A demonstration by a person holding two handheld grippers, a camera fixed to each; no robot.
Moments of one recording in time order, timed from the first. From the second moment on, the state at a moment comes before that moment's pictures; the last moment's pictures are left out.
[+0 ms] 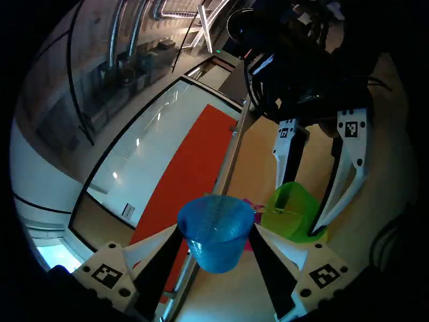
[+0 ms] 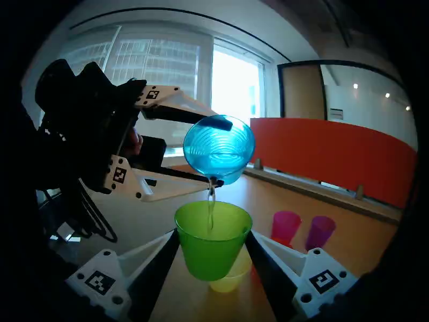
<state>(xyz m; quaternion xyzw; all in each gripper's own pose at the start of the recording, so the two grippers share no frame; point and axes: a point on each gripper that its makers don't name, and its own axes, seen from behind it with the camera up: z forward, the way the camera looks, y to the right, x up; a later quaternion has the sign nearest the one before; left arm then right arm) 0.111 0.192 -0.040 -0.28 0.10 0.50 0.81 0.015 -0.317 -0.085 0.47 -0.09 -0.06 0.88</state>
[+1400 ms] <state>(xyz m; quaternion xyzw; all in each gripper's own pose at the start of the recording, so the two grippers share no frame) 0.116 0.195 -0.048 -0.27 0.12 0.54 0.79 0.019 -0.315 -0.083 0.47 -0.08 -0.07 0.88</state>
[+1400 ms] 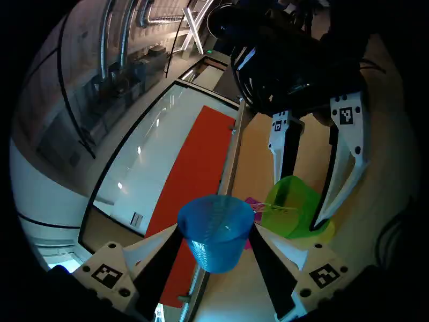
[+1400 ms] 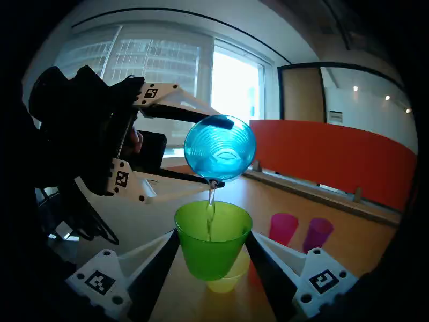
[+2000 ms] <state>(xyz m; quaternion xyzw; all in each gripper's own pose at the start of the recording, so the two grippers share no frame) 0.117 0.198 -0.048 -0.27 0.12 0.55 0.78 0.019 -0.314 -0.083 0.47 -0.08 -0.07 0.88</state>
